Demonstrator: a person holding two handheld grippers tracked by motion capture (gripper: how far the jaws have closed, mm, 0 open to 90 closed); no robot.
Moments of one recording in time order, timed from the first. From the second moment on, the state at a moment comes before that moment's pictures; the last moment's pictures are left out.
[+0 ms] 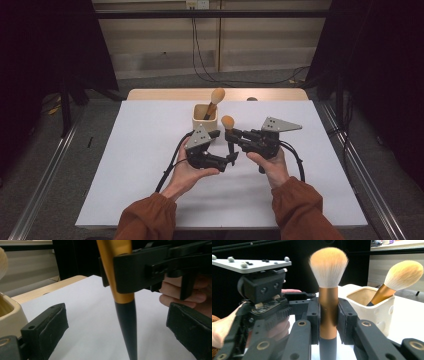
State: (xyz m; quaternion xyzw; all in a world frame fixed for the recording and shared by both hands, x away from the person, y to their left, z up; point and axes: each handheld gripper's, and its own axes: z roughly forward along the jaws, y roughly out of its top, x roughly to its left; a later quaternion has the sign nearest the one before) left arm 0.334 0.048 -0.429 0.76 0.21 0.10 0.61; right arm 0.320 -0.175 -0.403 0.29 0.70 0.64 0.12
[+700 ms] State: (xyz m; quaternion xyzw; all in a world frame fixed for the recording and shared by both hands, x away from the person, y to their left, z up) left arm 0.343 0.042 -0.431 0.75 0.22 0.07 0.63; right arm 0.319 -0.176 -0.407 0.29 0.70 0.64 0.12
